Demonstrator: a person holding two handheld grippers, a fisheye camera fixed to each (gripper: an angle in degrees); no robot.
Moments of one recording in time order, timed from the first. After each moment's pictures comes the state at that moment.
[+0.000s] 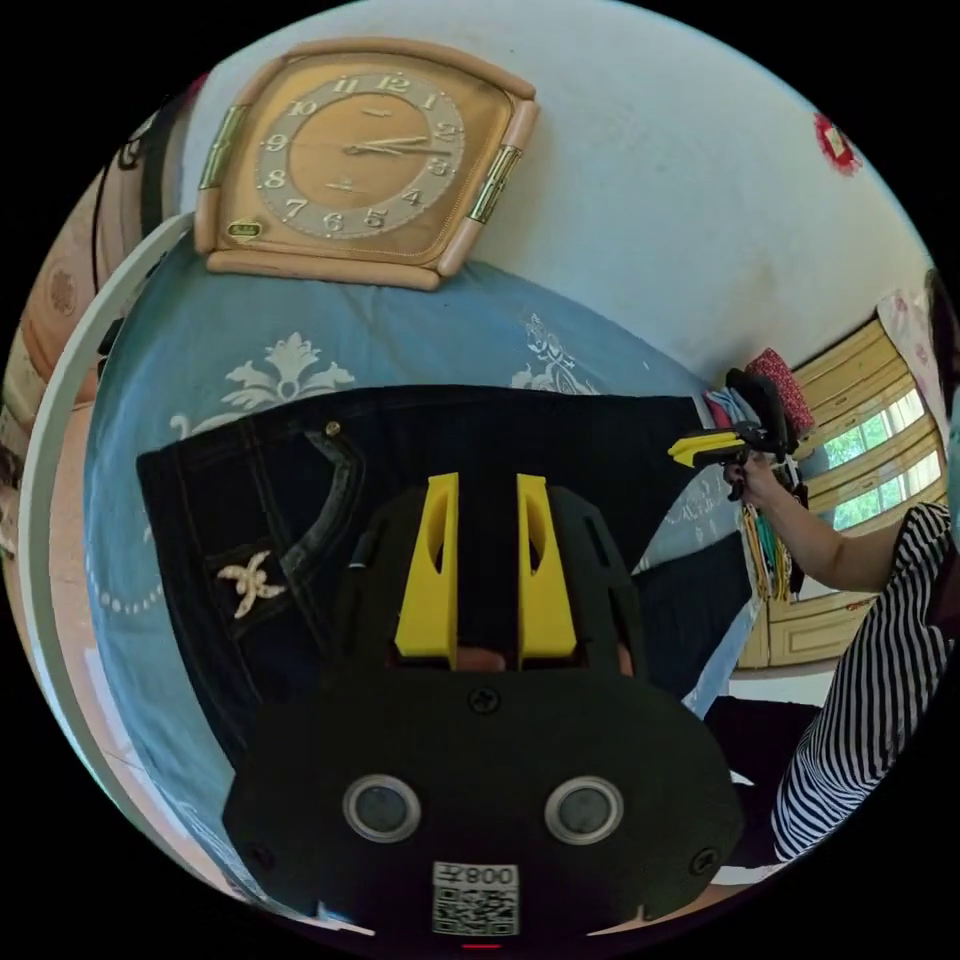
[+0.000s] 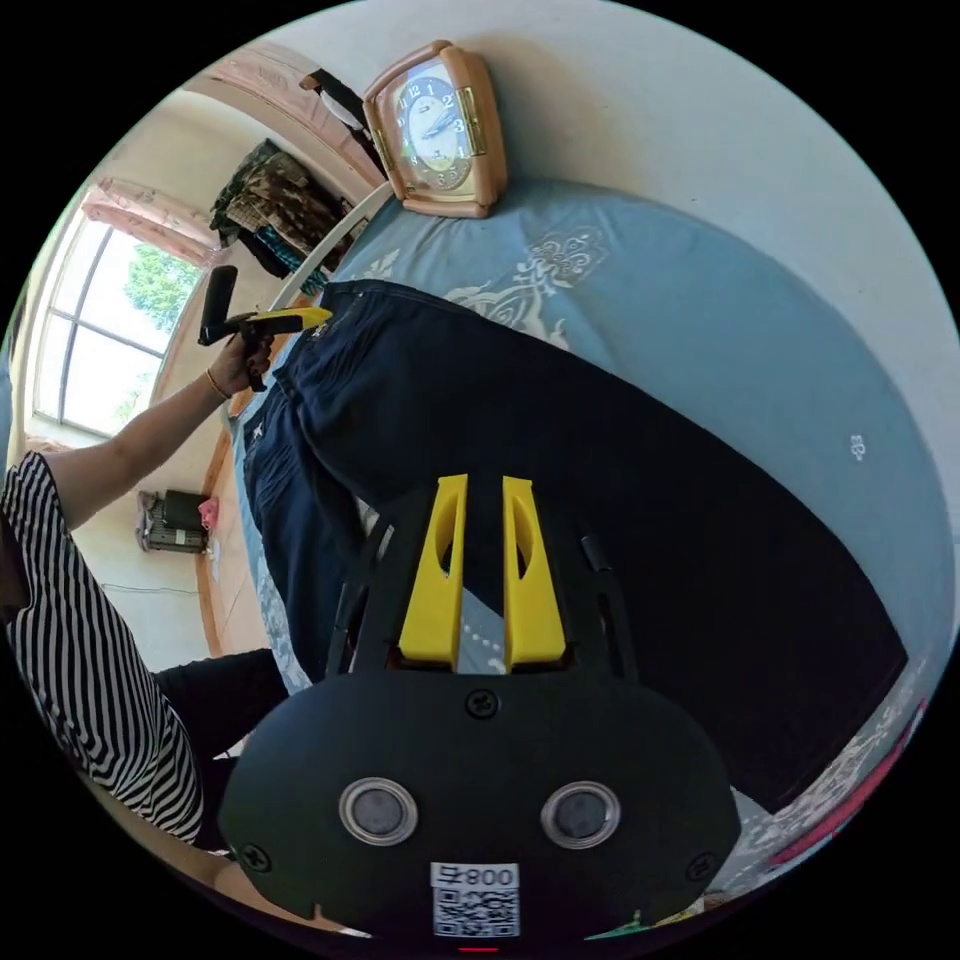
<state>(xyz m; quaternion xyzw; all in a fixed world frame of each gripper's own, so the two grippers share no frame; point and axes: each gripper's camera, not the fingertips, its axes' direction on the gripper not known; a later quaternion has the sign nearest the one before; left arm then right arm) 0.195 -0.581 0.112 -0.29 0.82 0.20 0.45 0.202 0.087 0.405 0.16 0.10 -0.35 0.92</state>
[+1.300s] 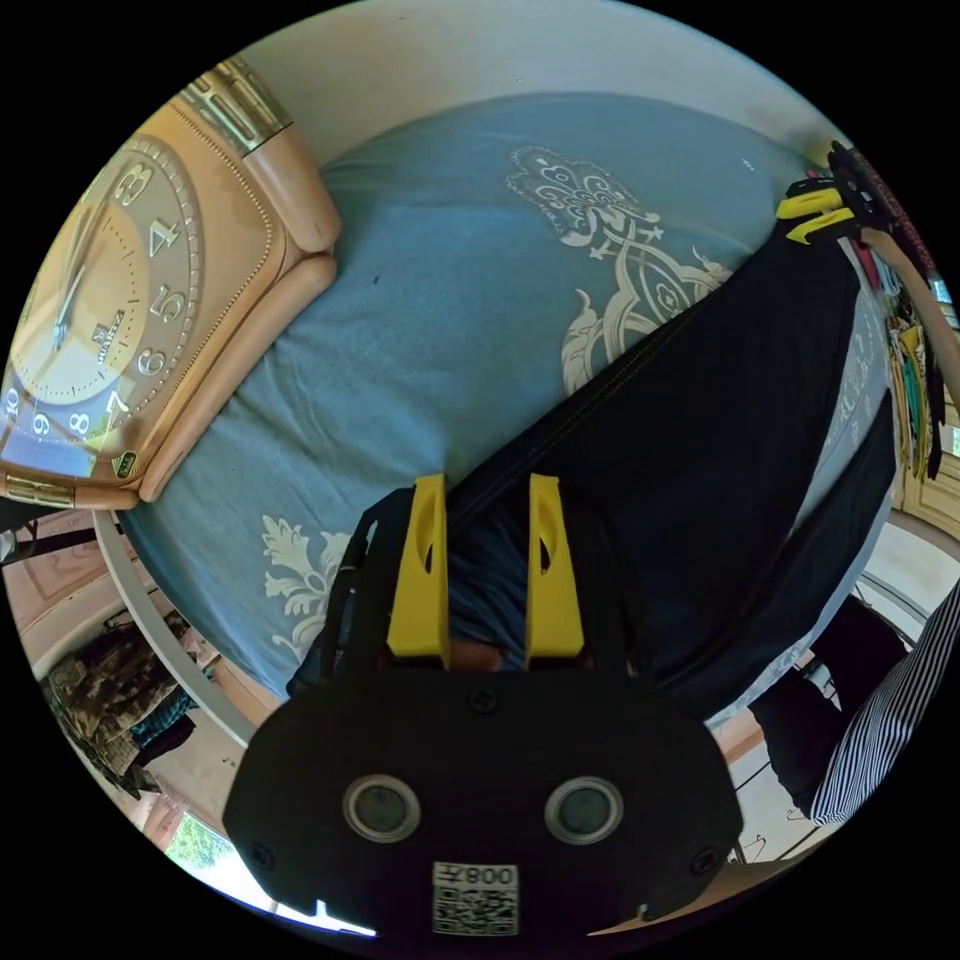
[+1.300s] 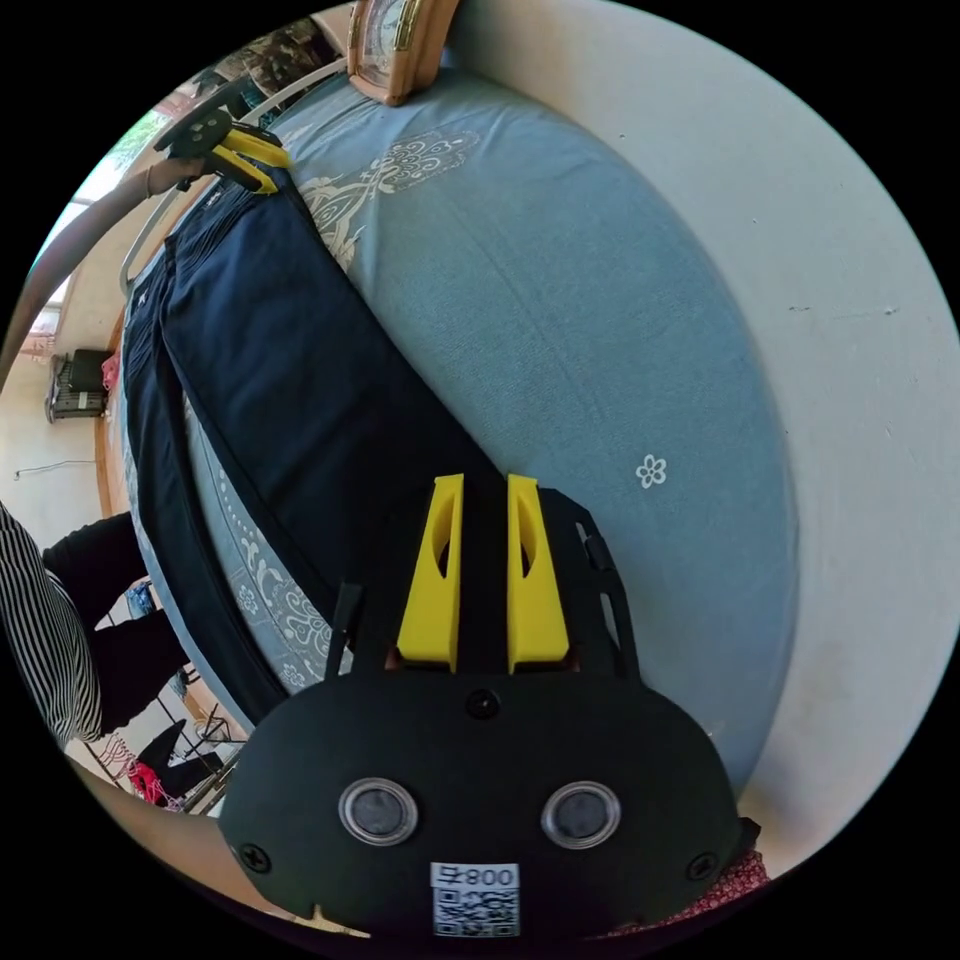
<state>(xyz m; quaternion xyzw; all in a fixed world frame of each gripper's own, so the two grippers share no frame) 0.471 -0.606 -0.171 -0.21 0.66 0.57 0.45 0.199 0.151 0.332 0.04 0.32 -0.40 0.86</state>
